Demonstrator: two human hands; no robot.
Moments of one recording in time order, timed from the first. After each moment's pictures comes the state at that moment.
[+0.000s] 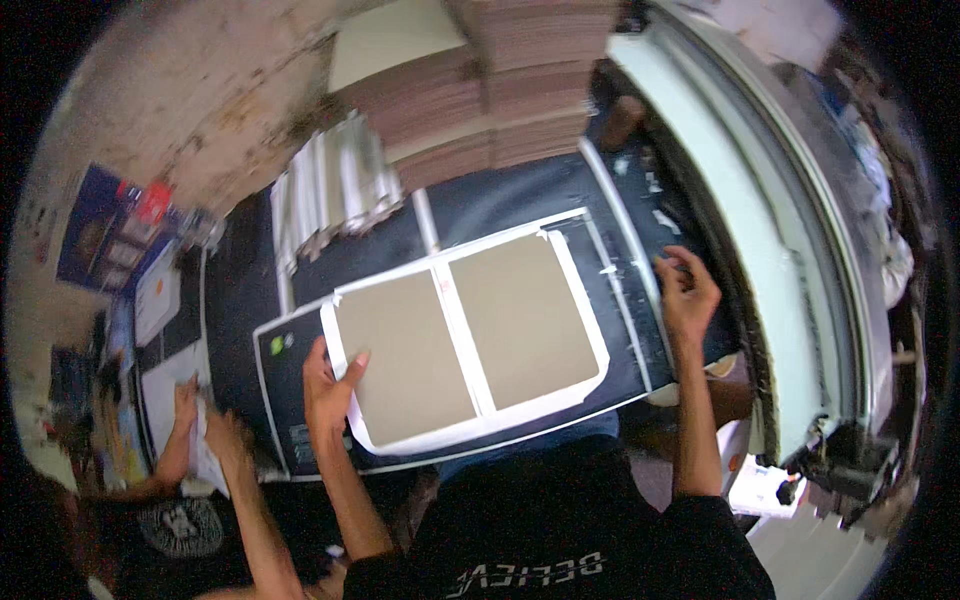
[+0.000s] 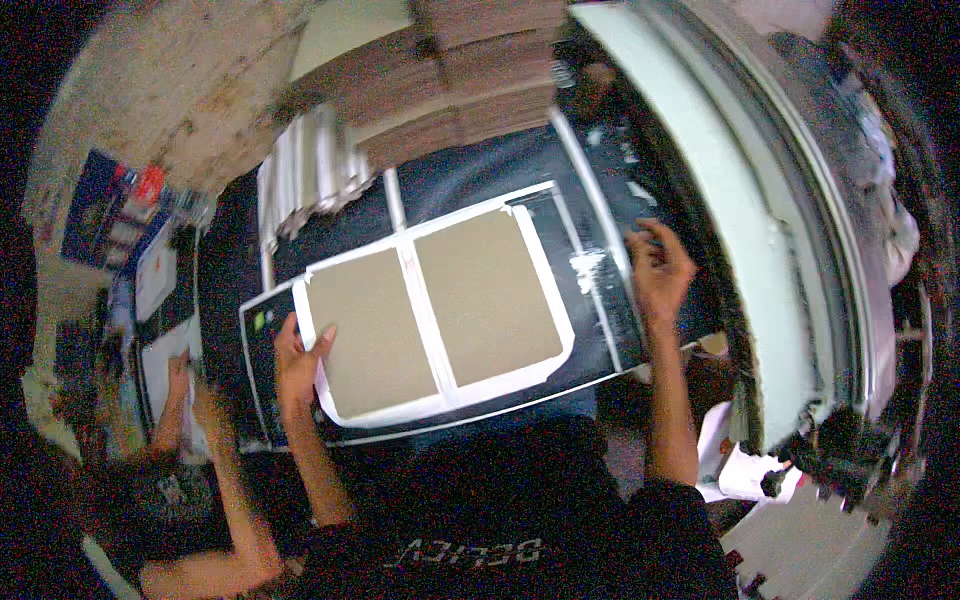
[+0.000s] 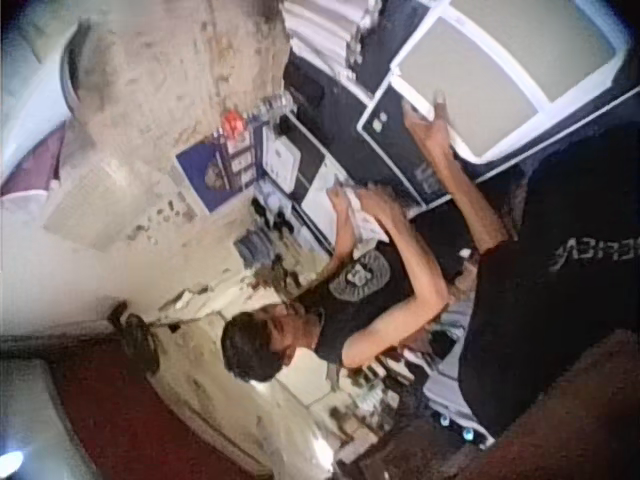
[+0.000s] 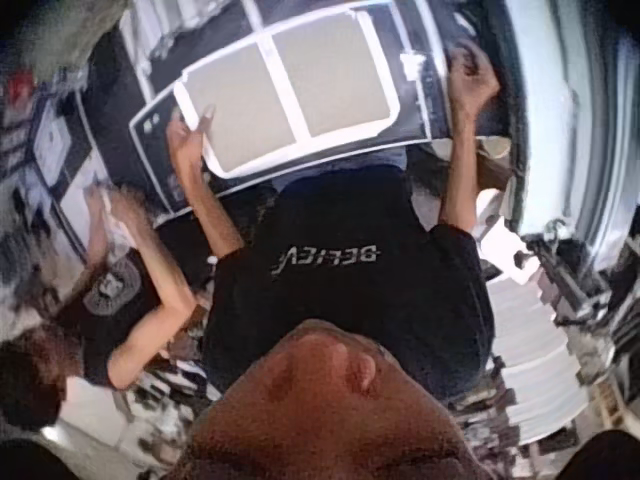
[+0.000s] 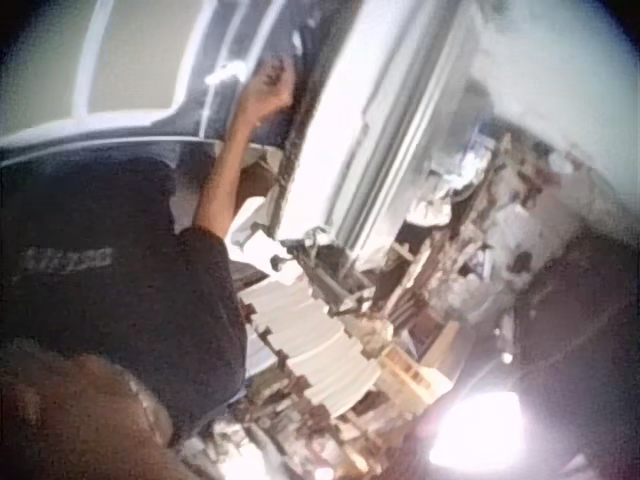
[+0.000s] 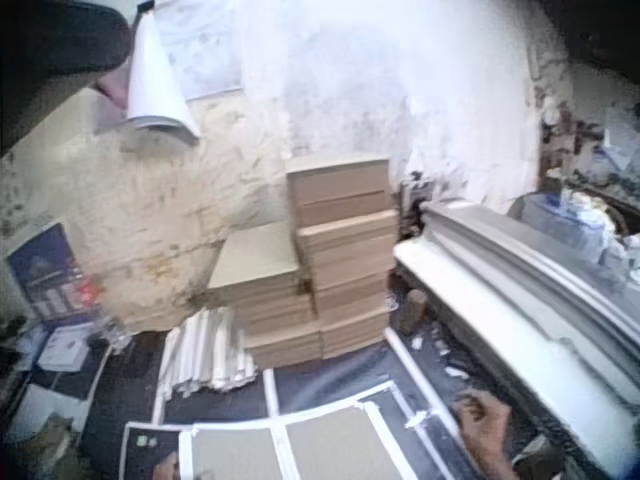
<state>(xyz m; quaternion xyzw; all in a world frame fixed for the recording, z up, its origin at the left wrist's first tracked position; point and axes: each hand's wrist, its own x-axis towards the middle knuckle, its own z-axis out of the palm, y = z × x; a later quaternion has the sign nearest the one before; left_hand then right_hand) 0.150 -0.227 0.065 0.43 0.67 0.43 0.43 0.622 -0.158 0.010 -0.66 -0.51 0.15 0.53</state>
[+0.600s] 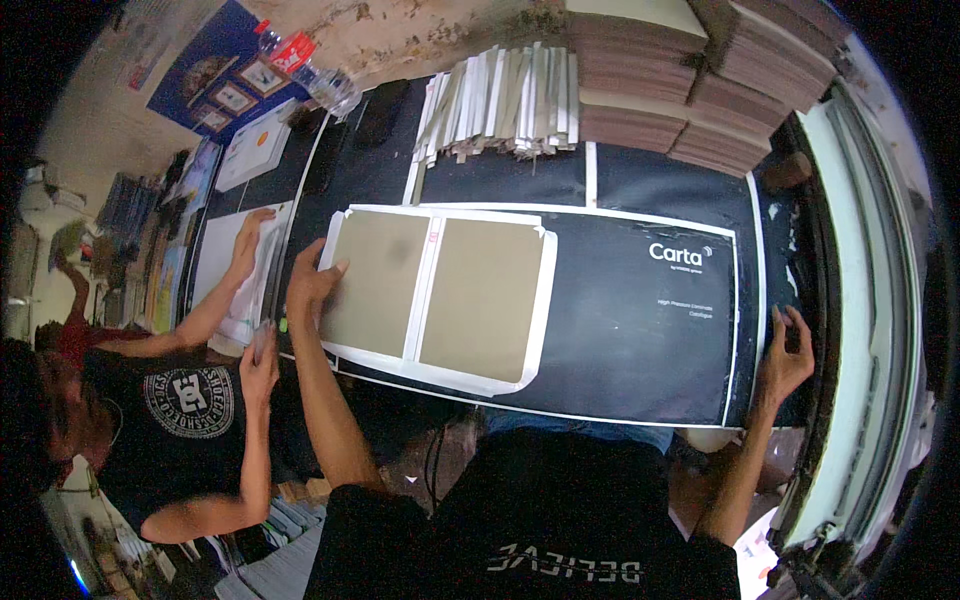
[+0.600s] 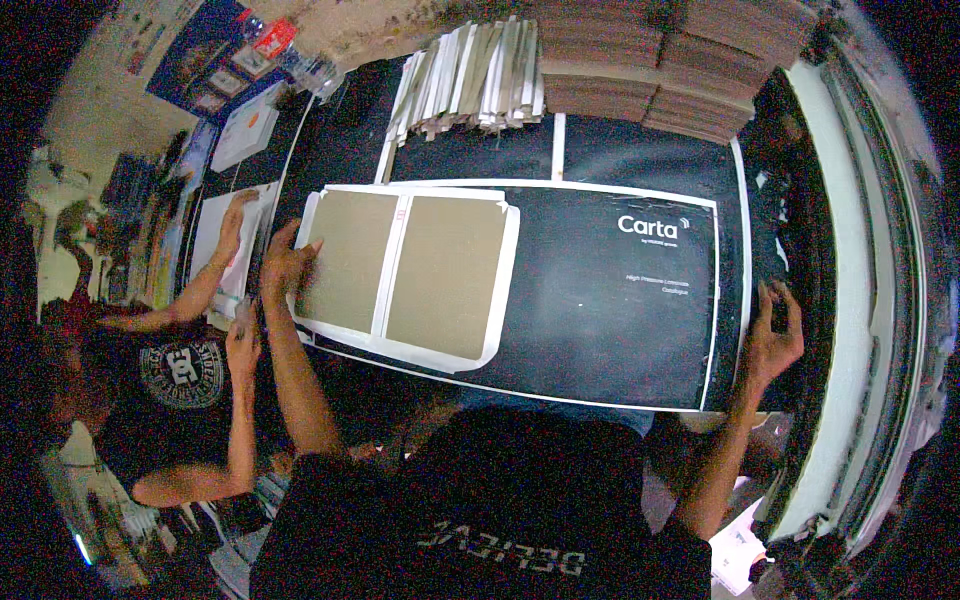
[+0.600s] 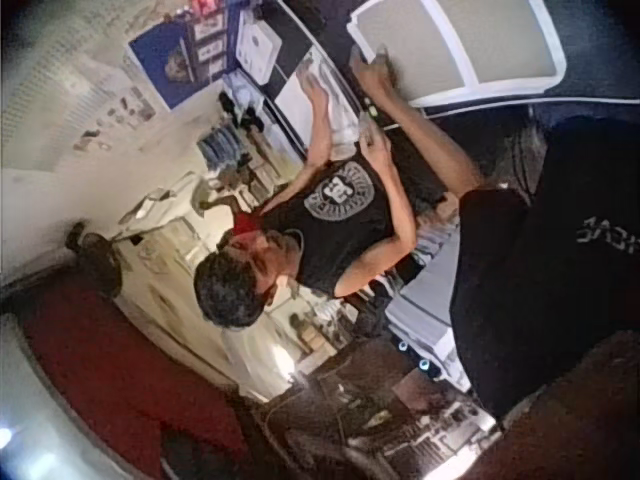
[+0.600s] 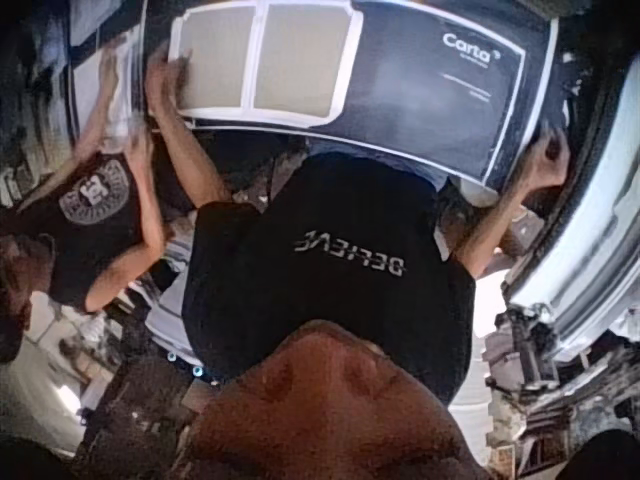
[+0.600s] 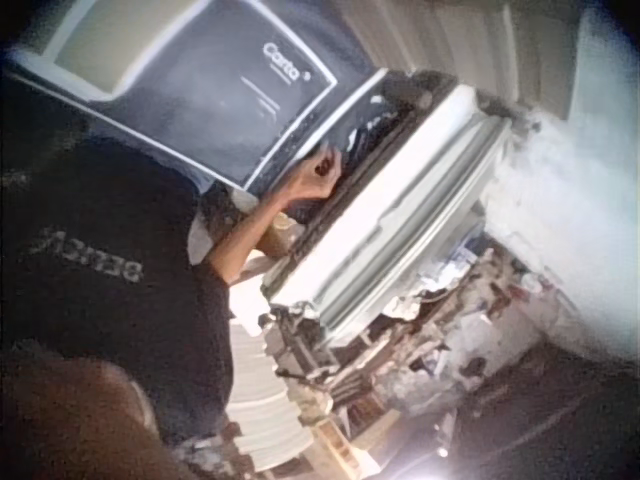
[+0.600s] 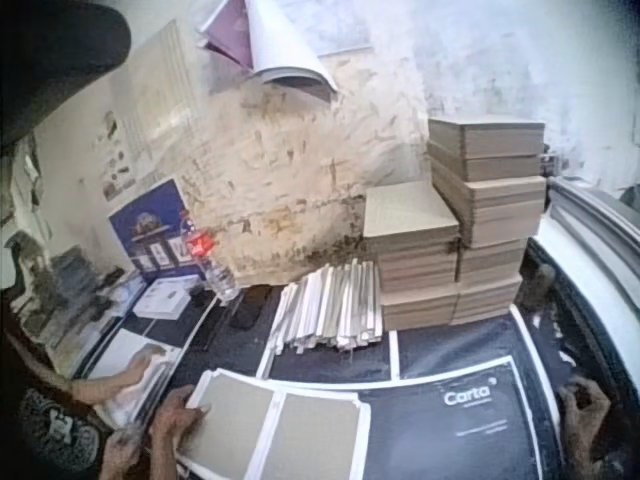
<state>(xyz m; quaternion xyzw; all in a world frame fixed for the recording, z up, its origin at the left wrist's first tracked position) -0.049 -0.261 0.060 0.40 0.87 0.25 0.14 0.632 -0.162 -0.001 -0.65 -0.53 0.06 0.54</state>
